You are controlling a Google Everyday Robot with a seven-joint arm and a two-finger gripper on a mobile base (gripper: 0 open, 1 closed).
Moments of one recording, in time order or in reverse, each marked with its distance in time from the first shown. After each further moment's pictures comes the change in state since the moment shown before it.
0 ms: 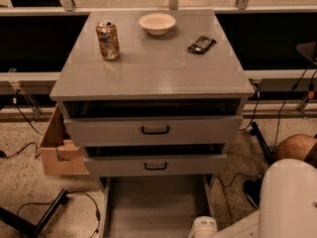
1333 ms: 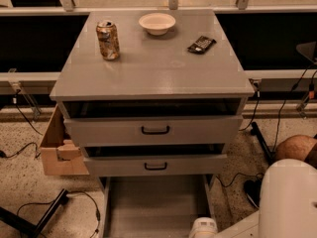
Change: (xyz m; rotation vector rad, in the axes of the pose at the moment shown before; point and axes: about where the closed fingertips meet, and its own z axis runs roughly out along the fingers) arm 0.000 0.000 0.000 0.000 0.000 0.000
